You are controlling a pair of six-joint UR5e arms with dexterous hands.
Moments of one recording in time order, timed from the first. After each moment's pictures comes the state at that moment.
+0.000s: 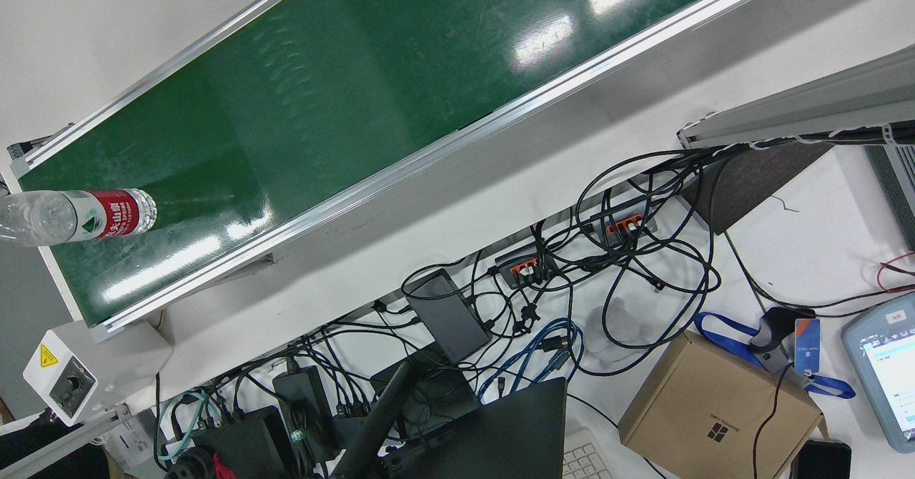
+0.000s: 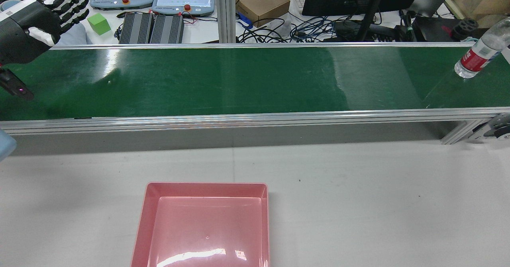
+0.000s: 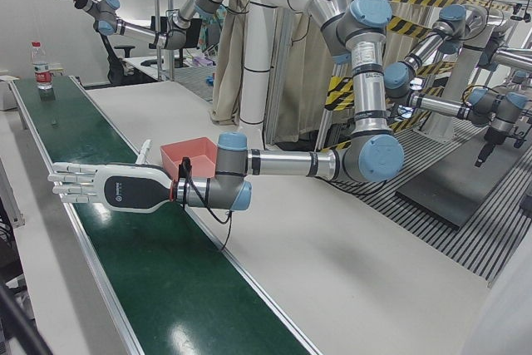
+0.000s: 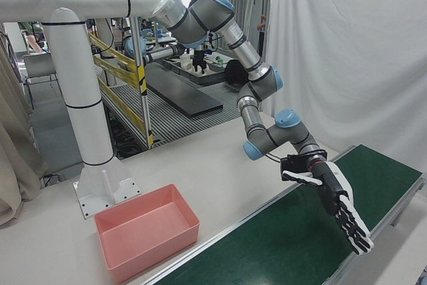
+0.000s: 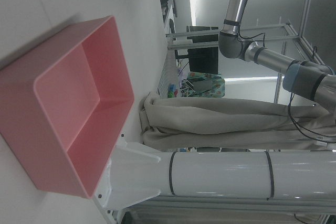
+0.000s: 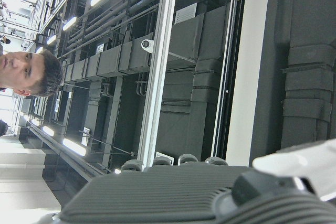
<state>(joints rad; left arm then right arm) -1.12 -1.94 -1.60 -0.06 1.57 0.29 1.97 -1.50 1.50 -2.61 -1.55 -0.04</state>
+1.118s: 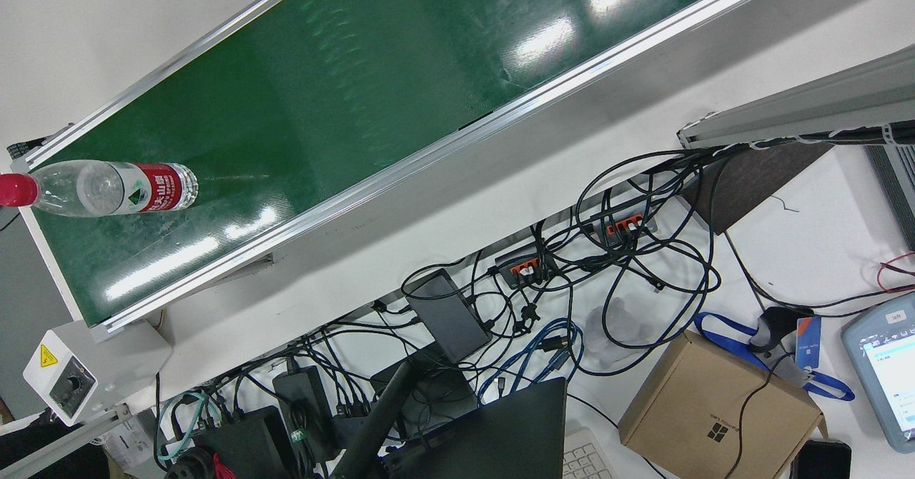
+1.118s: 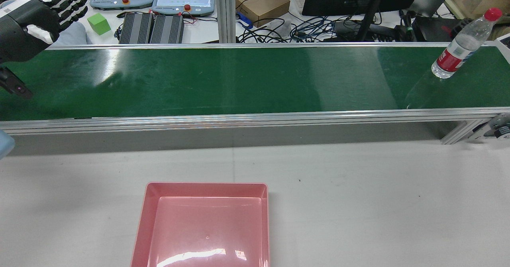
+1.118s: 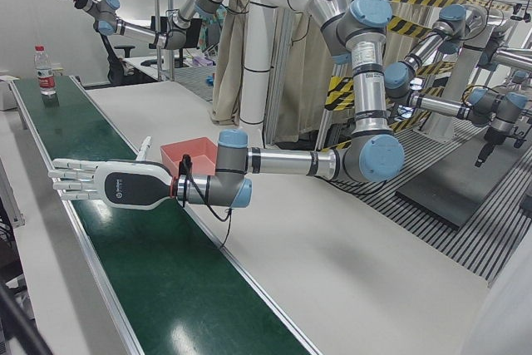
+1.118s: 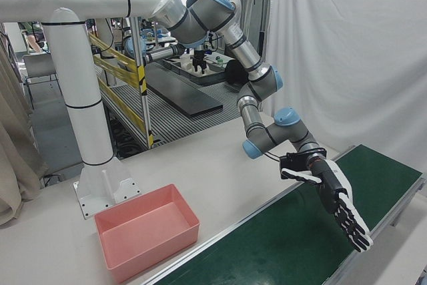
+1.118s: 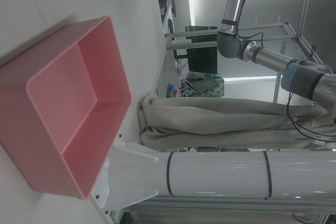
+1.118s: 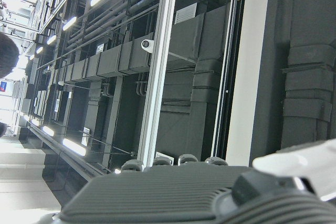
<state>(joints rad) -1.13 -1.94 -1.61 -0.05 1.57 0.28 1.97 -1.50 1.50 -2.61 -1.55 -0.04</state>
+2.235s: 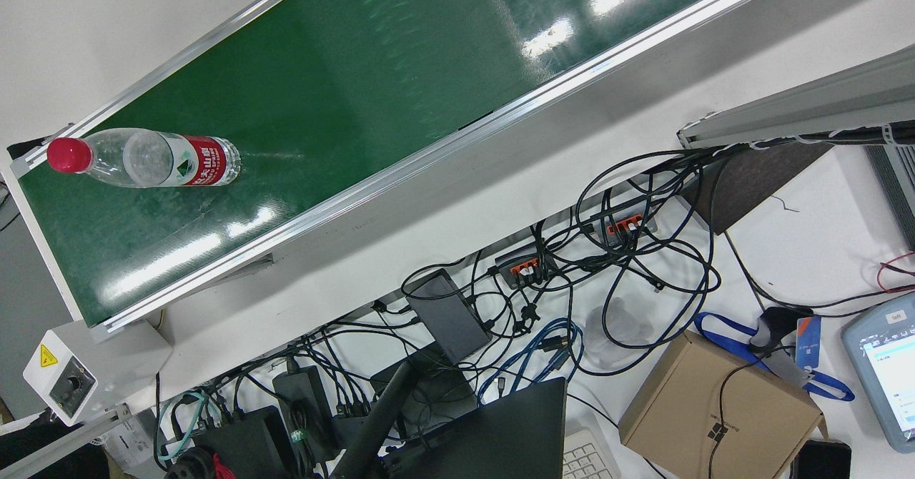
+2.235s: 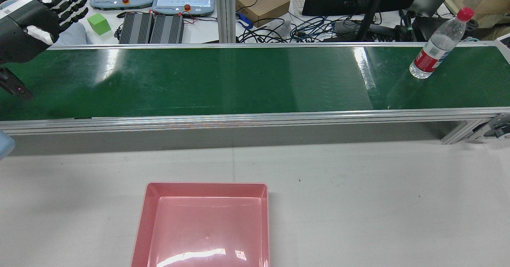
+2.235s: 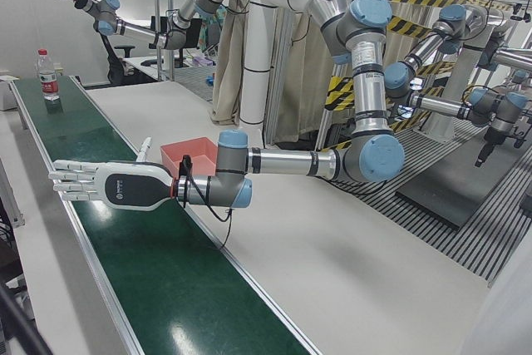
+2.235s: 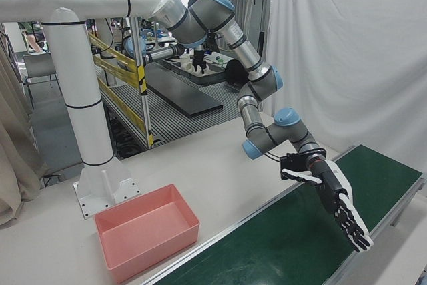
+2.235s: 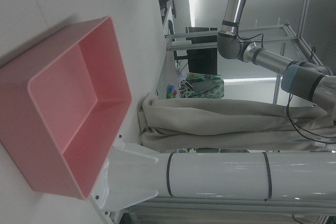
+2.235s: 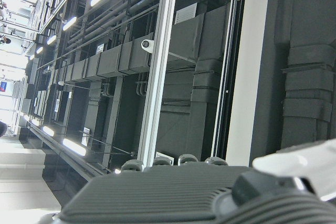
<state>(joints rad) -1.13 -1.94 -1.61 -0.05 1.57 0.28 1.97 -1.50 1.50 -2.61 -1.55 -0.04</state>
